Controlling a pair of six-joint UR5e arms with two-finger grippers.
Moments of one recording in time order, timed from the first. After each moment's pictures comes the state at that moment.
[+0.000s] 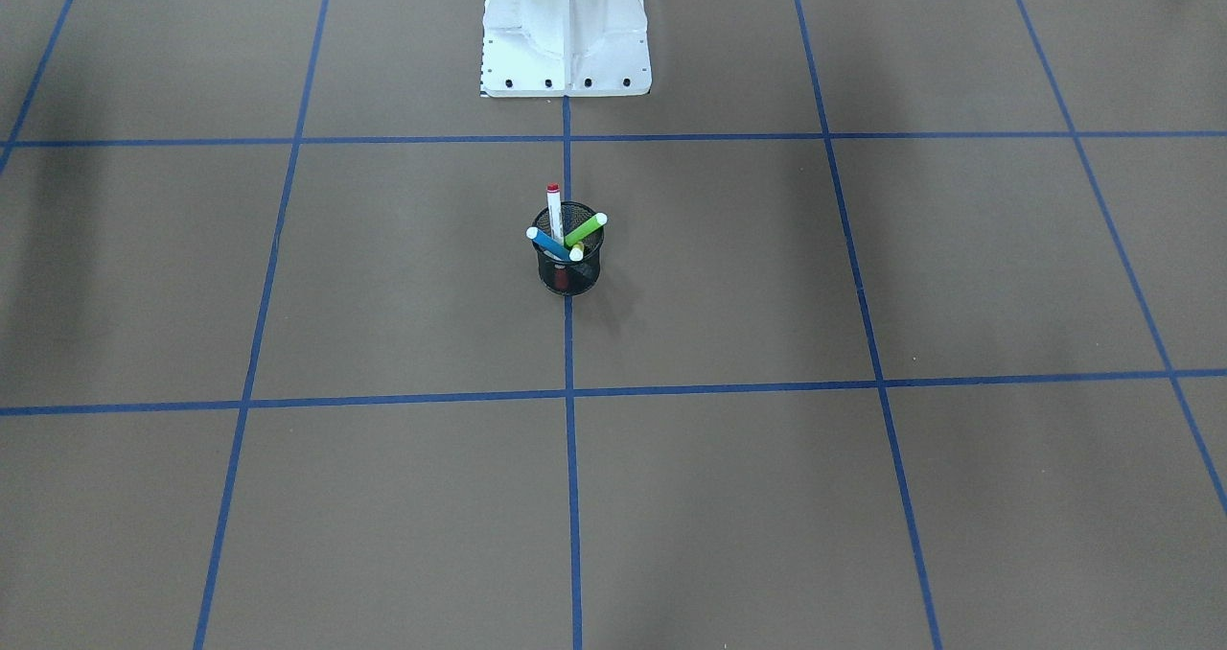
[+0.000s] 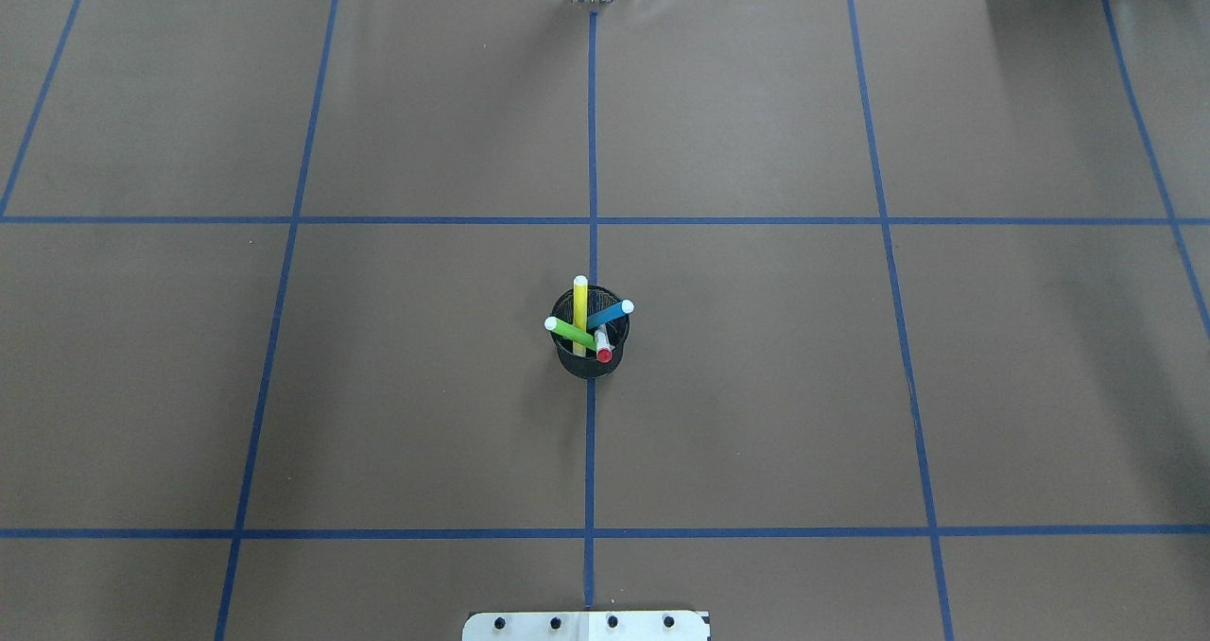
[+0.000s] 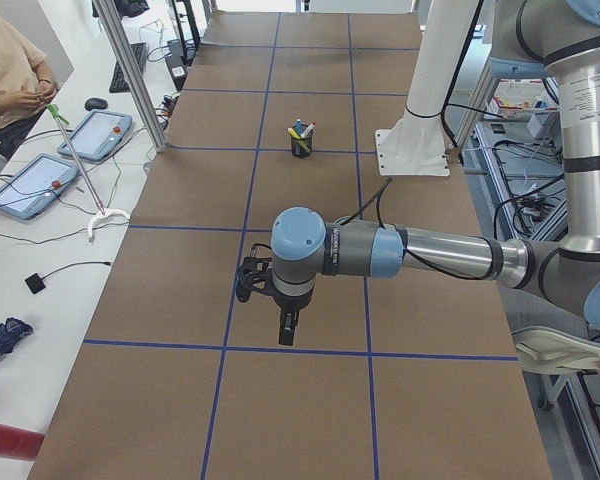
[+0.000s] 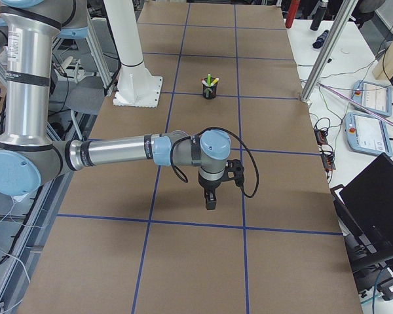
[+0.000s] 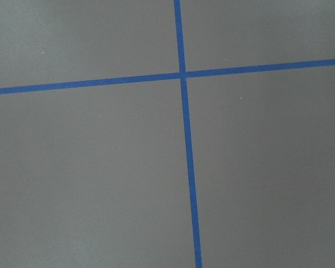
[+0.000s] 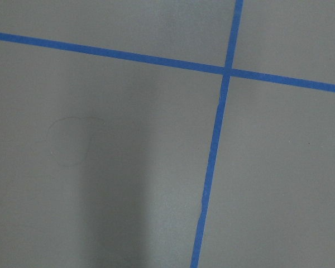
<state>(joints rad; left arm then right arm) -1.63 -1.37 -1.91 -1.51 -2.35 0.08 1.51 -1.70 1.85 -1.69 2.35 -0.09</state>
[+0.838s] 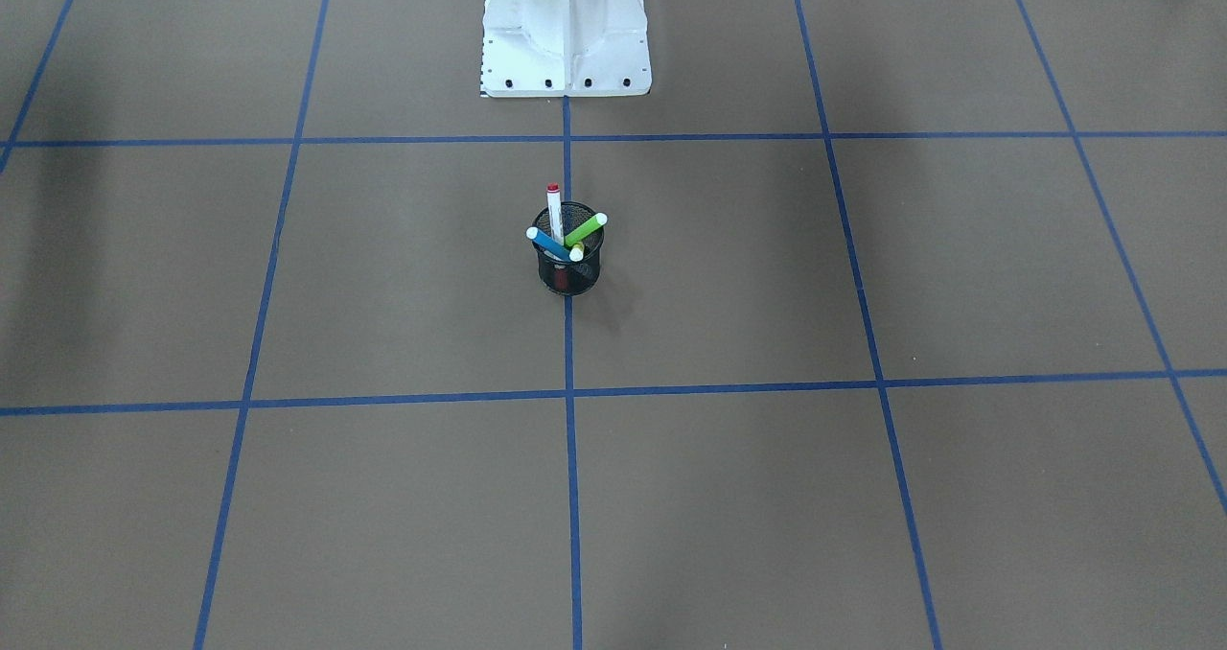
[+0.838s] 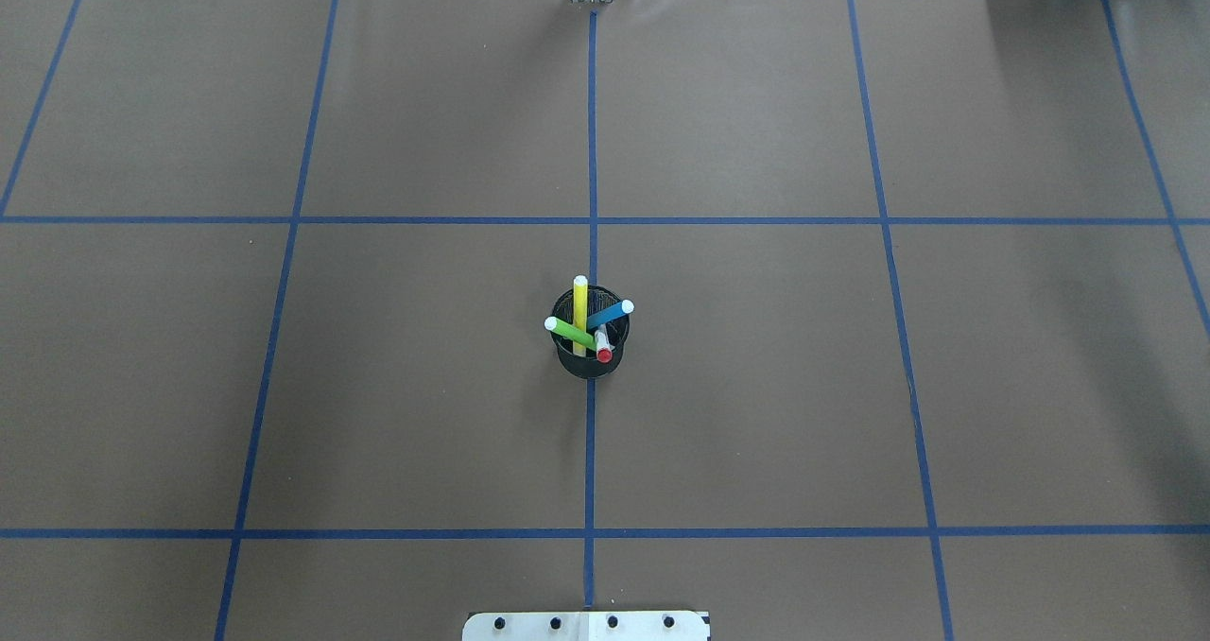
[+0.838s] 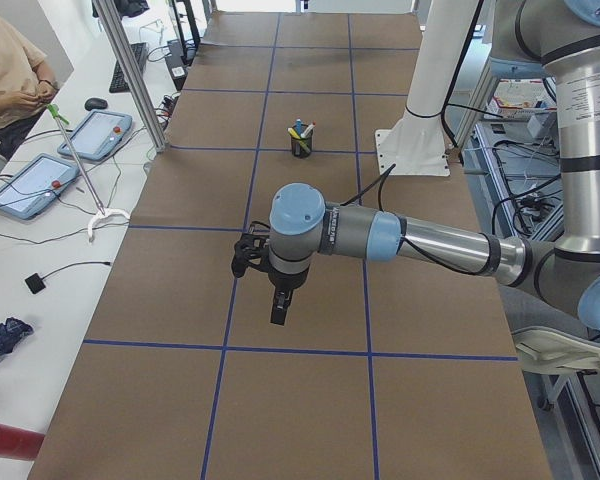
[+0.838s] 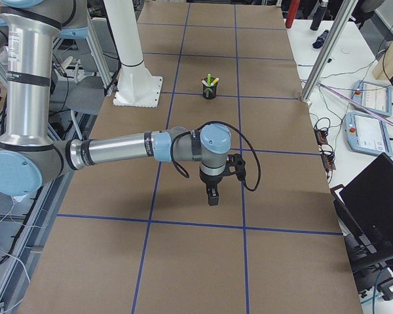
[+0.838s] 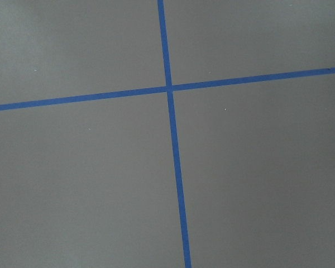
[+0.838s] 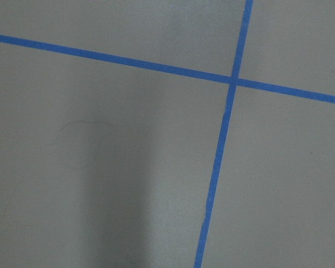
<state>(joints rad) -1.60 -1.41 -1.96 -1.50 -2.35 0.07 1.51 -1.69 1.89 -1.69 2.35 -0.10</state>
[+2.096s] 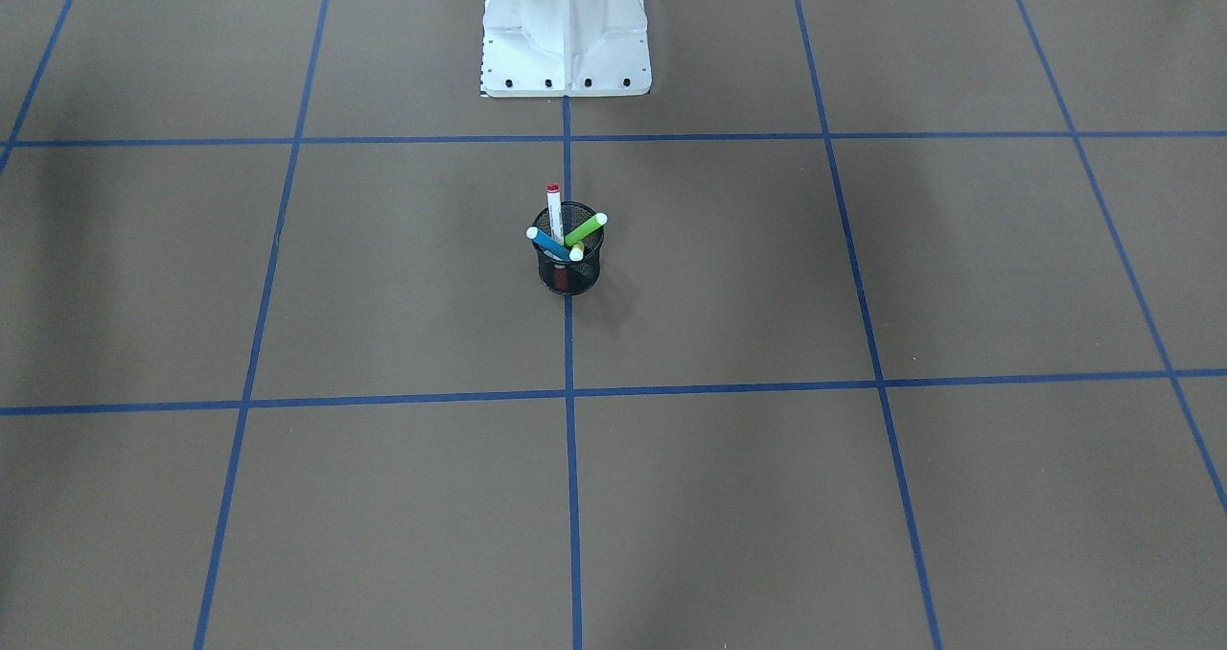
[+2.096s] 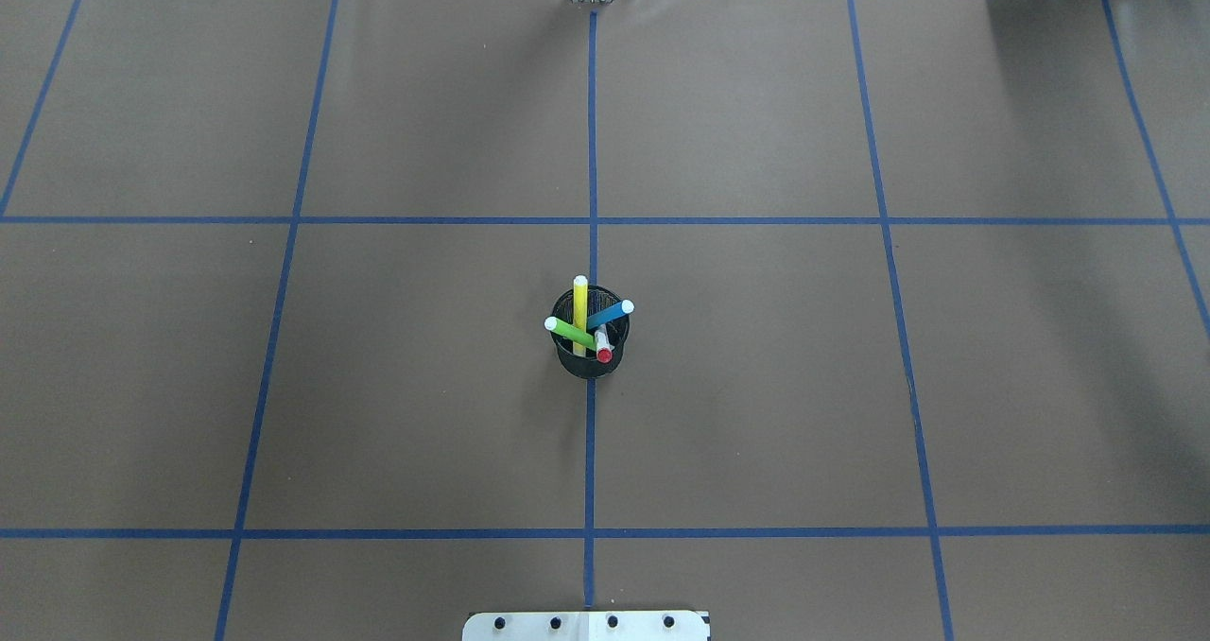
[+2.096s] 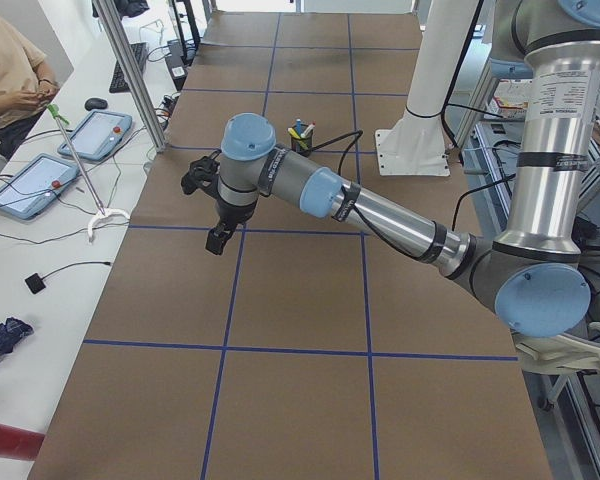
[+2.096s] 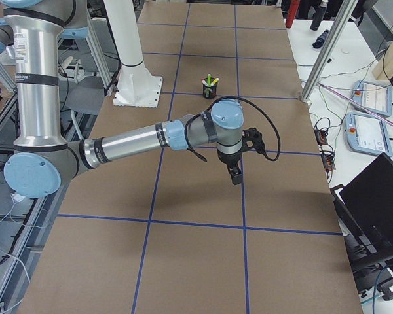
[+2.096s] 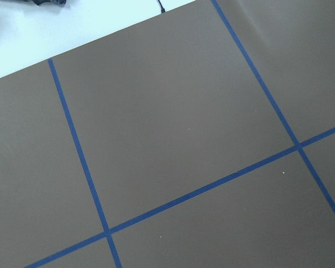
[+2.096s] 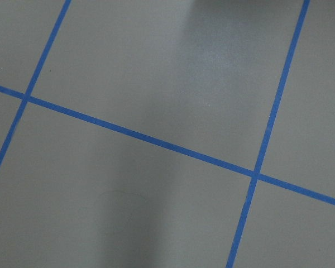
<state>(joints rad) -1.55 -1.65 -1.93 -1.65 -2.39 0.07 1.51 -1.57 1.89 -1.57 2.37 -0.05</state>
